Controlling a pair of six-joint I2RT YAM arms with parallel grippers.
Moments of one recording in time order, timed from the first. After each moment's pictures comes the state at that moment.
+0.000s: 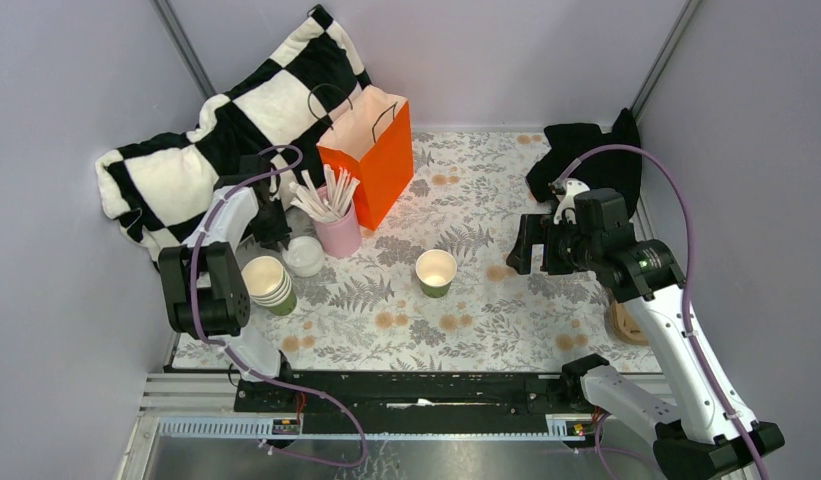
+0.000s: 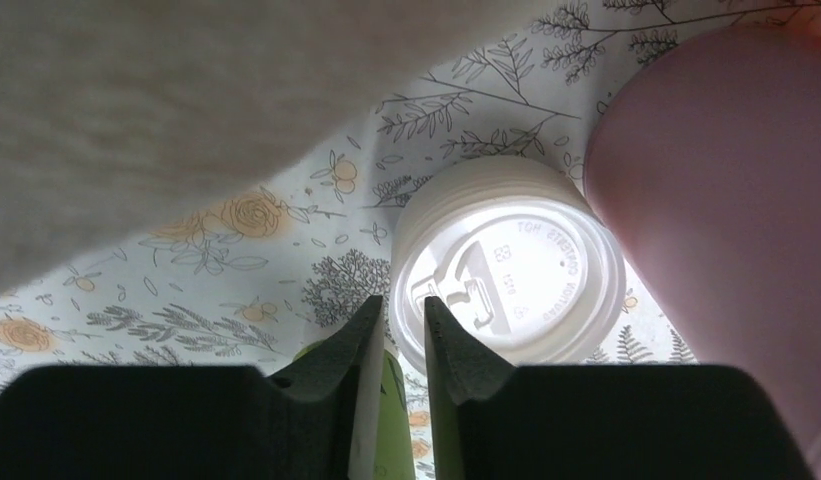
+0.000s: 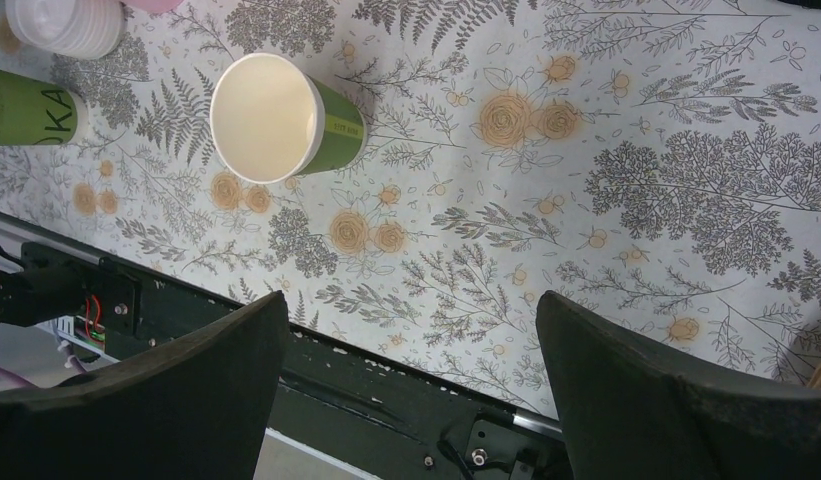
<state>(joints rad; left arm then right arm) 0.10 1.66 1.26 -0.90 -0.02 -0.24 0.34 0.93 1.16 -1.04 -0.17 0.31</state>
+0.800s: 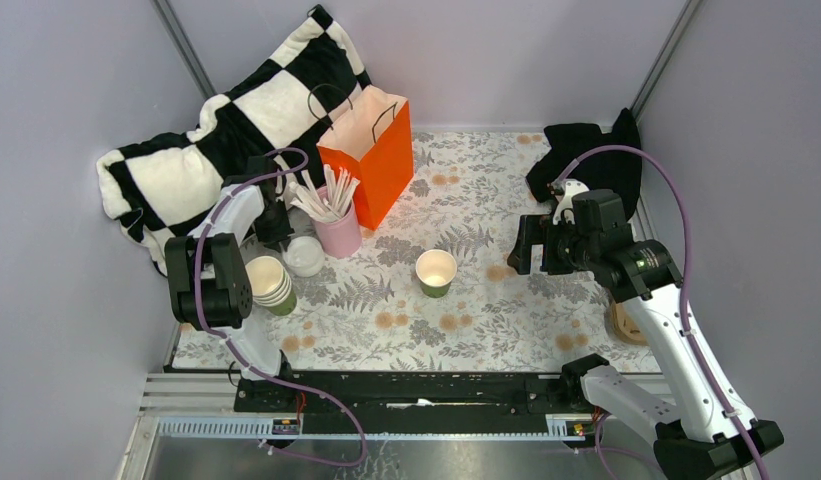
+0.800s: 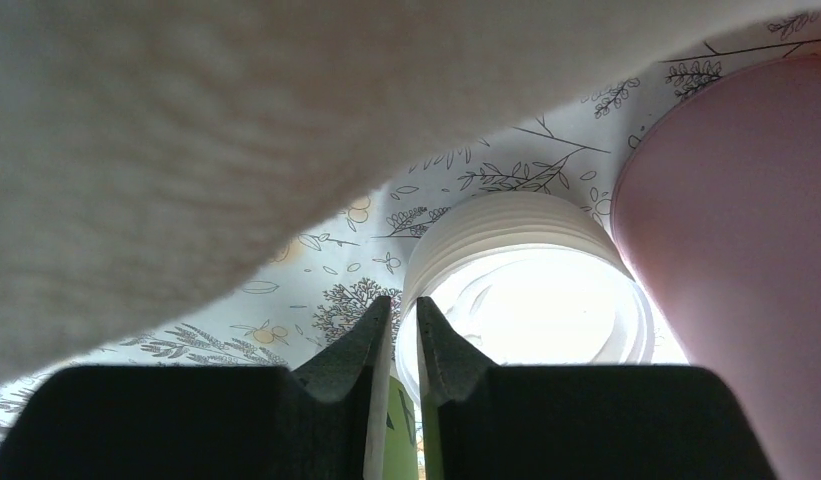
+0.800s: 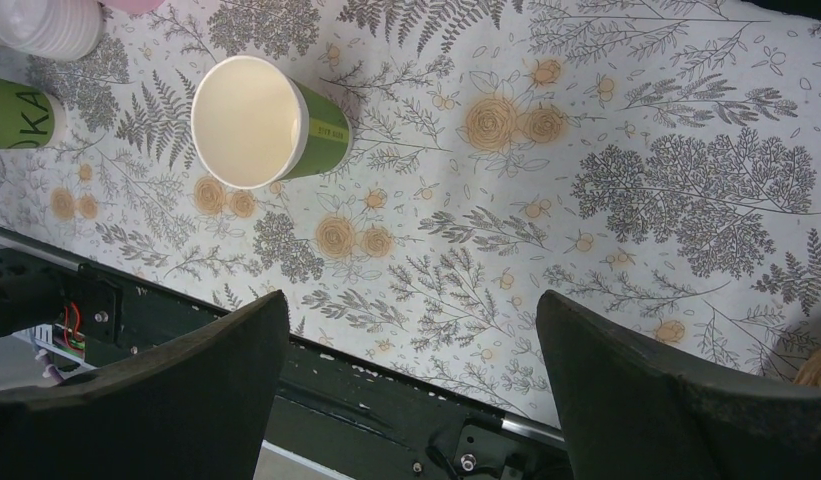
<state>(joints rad) 0.08 1.72 1.27 -0.86 -0.09 -0.24 0.35 0.93 1.15 -1.02 -0.14 0.29</state>
